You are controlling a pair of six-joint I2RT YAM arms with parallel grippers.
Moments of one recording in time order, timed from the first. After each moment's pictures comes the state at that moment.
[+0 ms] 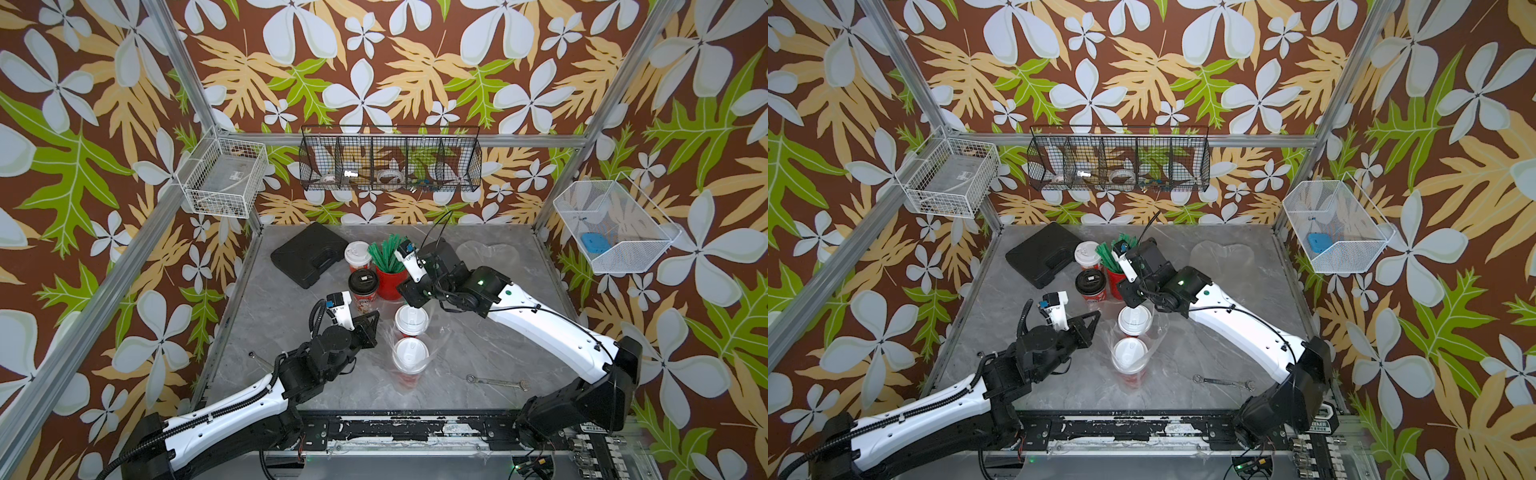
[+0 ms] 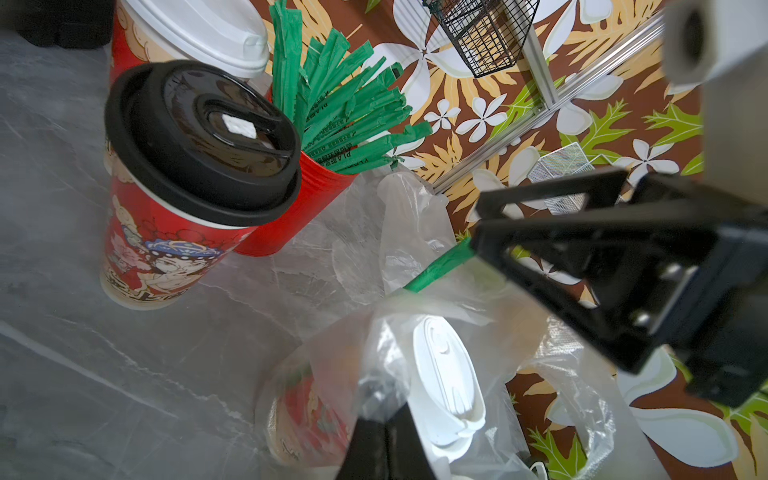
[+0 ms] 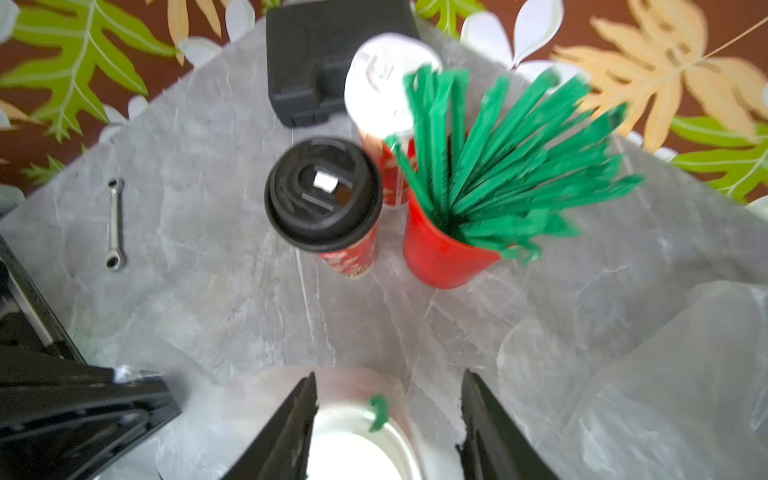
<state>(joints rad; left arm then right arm) -0.94 0.82 0.47 0.09 -0.36 -0.93 0.79 1.51 1.50 -0.70 0.07 0.07</state>
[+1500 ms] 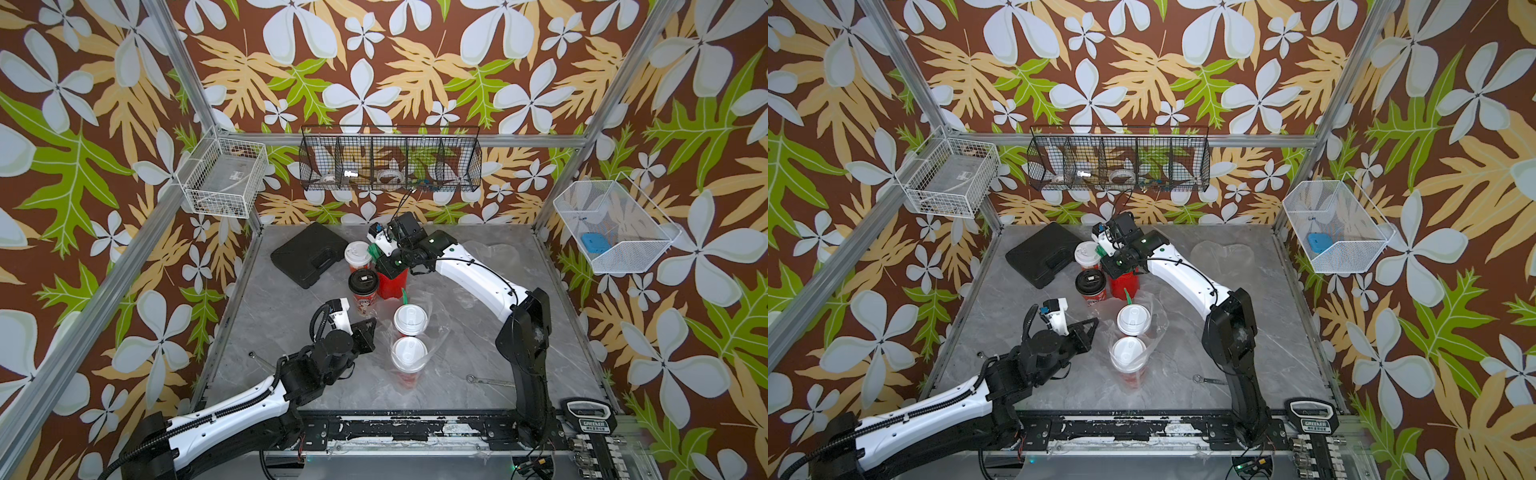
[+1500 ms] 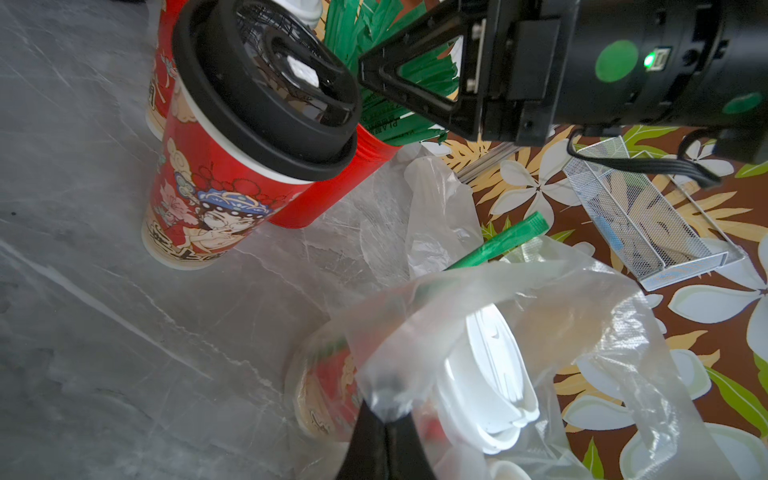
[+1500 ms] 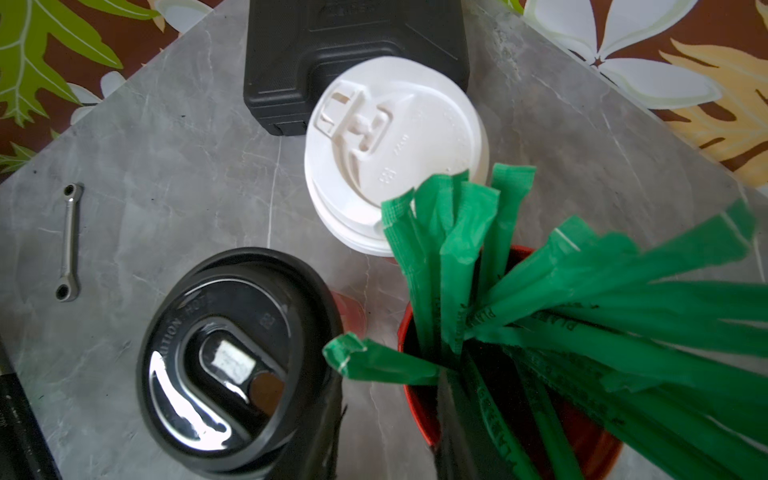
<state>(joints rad) -0.94 0.81 0.42 0.06 -0.37 -1.00 0.69 2.08 2.03 -0.83 -0.14 -0.07</state>
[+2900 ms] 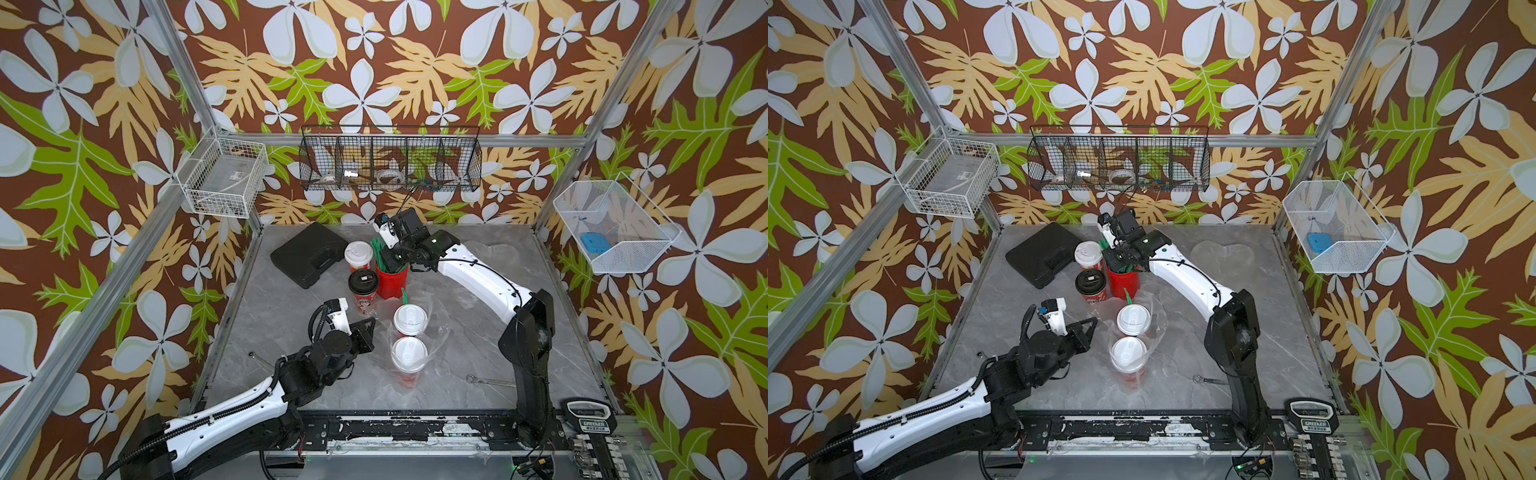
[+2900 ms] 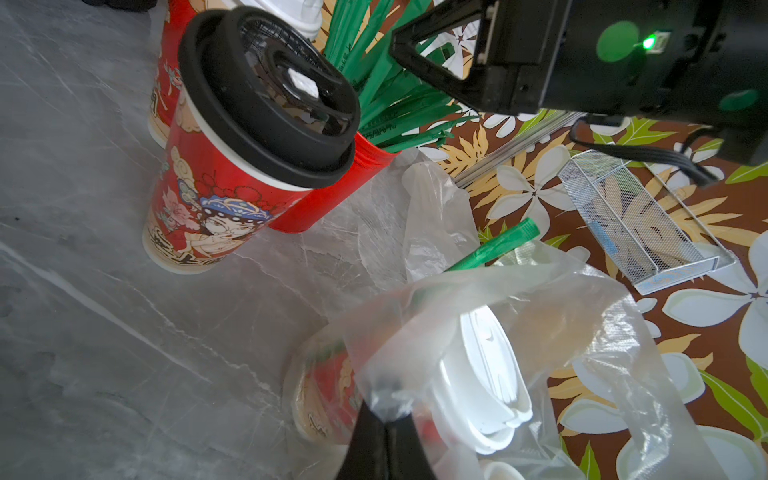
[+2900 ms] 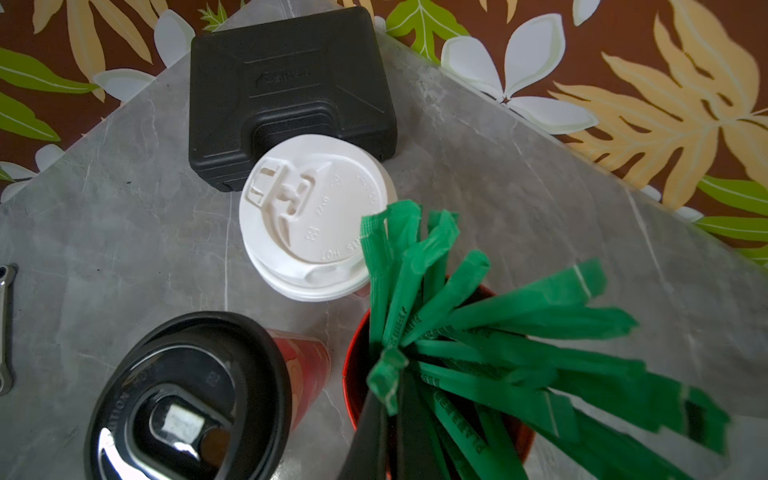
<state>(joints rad) -0.94 0.80 0.41 0.06 -0.38 -1.00 0.69 2.04 2.00 -0.74 0.02 0.01</state>
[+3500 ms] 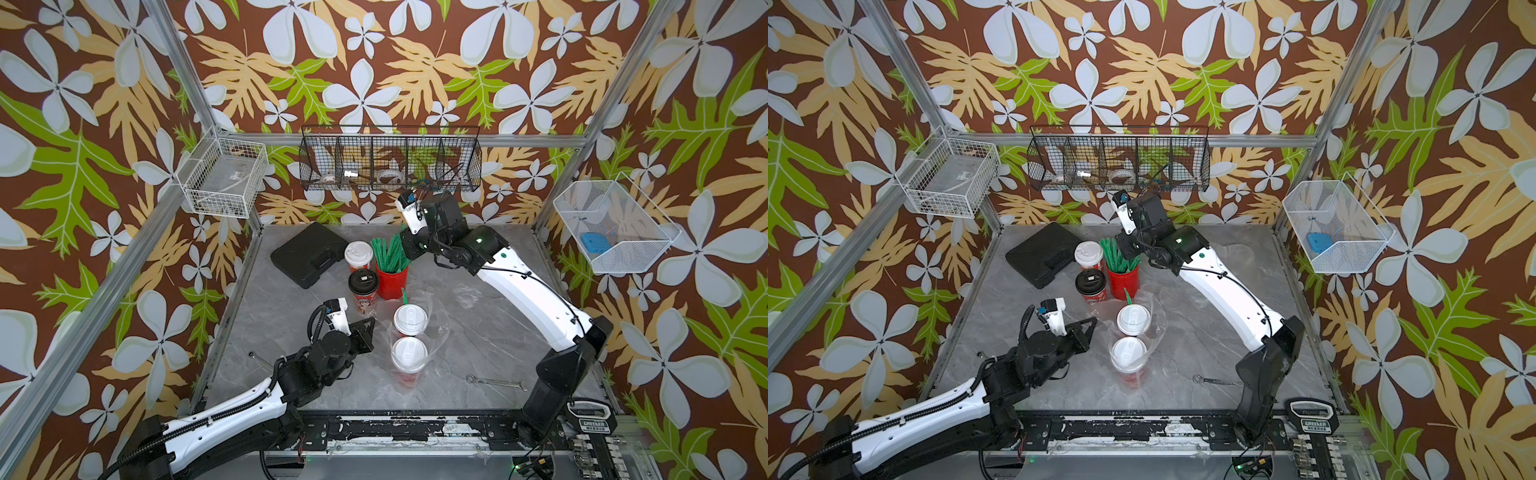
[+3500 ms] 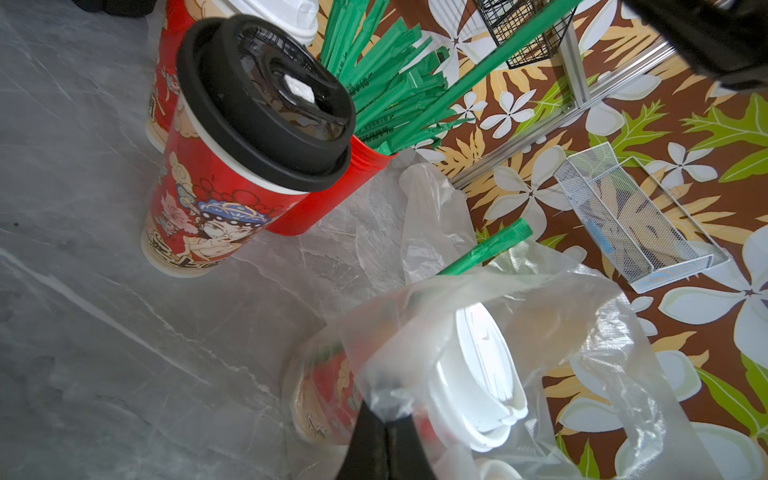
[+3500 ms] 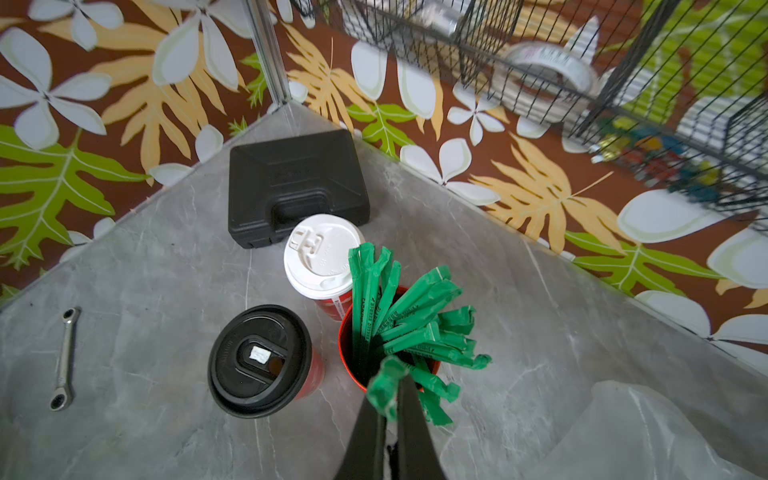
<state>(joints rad) -0.94 0.79 0.42 0.06 -0.38 -0.98 0.69 1.74 1.95 -0.76 0.07 0.01</state>
